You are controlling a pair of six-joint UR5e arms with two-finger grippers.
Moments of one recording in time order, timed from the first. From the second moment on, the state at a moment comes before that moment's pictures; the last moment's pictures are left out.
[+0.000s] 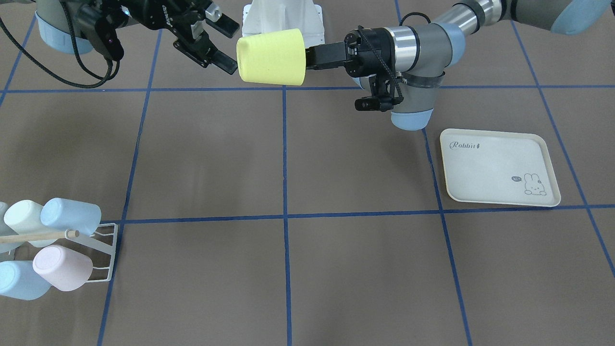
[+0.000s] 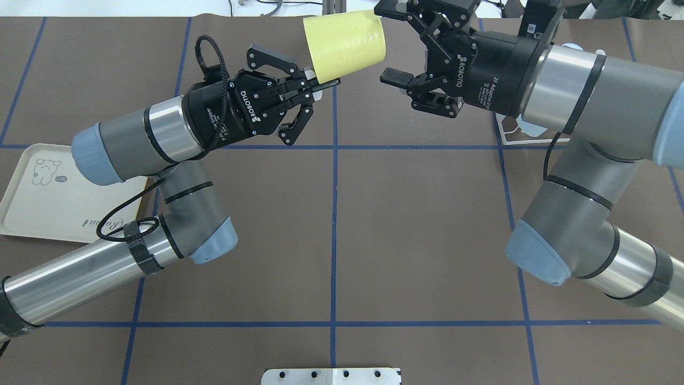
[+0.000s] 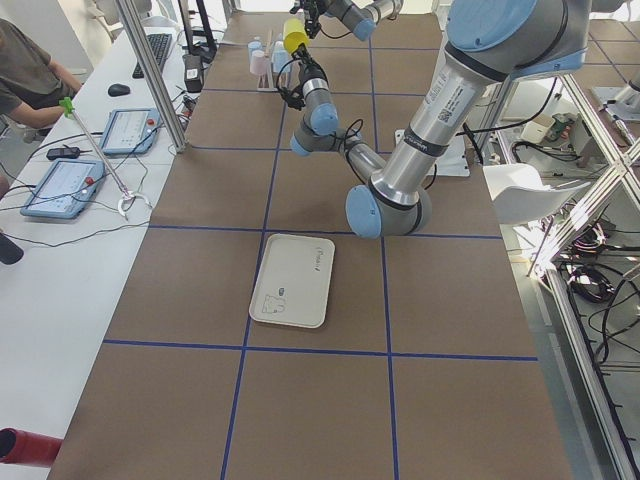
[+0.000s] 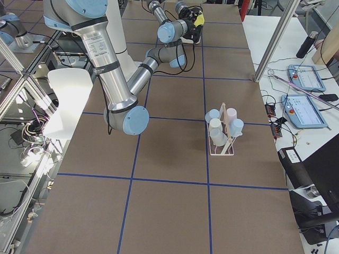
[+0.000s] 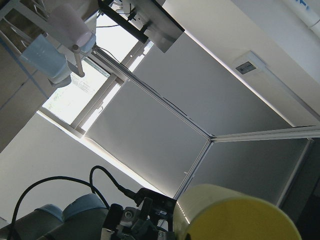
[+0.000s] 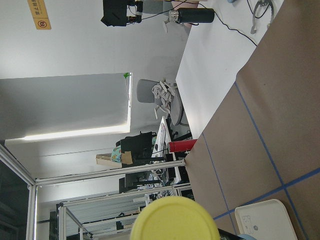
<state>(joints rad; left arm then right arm) -0.62 -2.27 -1.41 -3.55 -1.66 -2.67 0.72 -1.12 1.95 -0.41 1.68 2.12</state>
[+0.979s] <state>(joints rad) -0.59 -2.28 -1.41 -3.54 -1.66 -2.67 0.72 -1.13 1.95 -0.41 1.68 2.12</state>
